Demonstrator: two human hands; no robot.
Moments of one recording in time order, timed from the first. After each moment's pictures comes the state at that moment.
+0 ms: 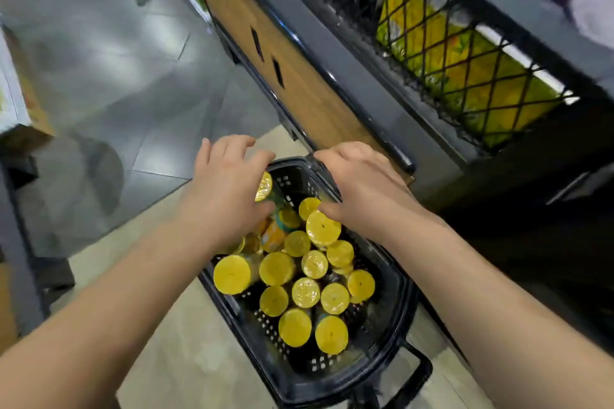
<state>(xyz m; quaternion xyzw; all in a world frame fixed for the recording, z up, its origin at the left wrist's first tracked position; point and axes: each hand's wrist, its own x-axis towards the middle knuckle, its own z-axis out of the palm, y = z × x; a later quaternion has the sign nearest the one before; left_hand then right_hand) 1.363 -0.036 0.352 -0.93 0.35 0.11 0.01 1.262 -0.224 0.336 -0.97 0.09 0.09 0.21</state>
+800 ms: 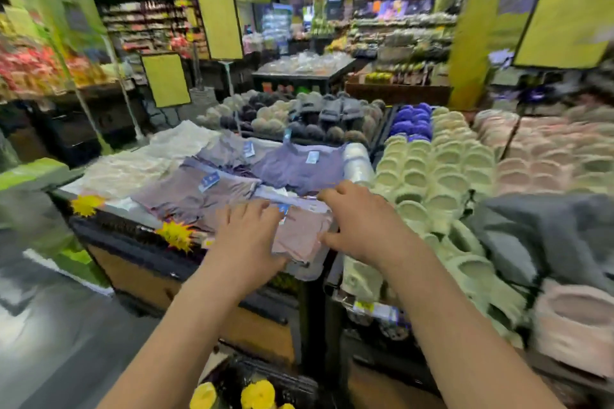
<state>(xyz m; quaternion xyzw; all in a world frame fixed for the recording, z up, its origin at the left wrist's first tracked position) 1.232 -0.098 0.785 -0.78 0.62 -0.07 -0.04 1.060 -0.209 0.809 -0.93 0.34 -0.10 0.00</state>
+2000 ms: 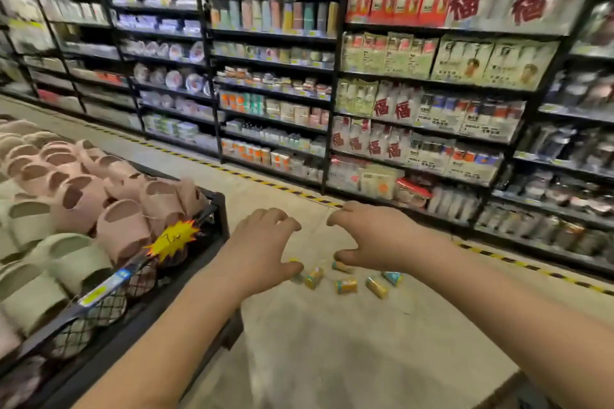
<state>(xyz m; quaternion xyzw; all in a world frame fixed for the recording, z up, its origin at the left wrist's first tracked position) 0.368 0.019 0.777 -0.09 0.99 0.06 -0.04 0.245 0.195 0.812 -0.49 0.87 0.06 0.01</state>
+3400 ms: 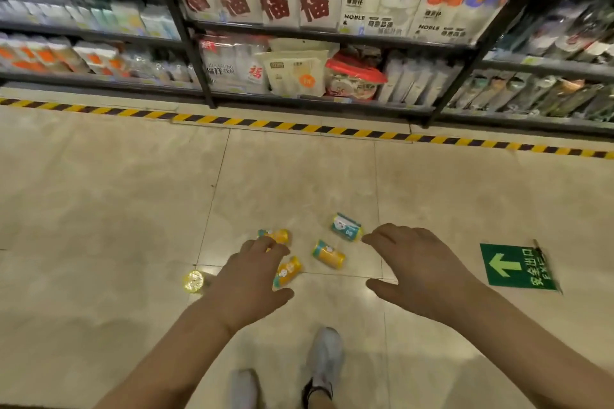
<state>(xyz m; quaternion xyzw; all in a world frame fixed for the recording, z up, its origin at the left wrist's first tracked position) -0.375 -0.068 0.428 0.05 0.95 0.15 0.28 -0.422 0.205 0.457 -0.28 0.94 0.02 0.17</state>
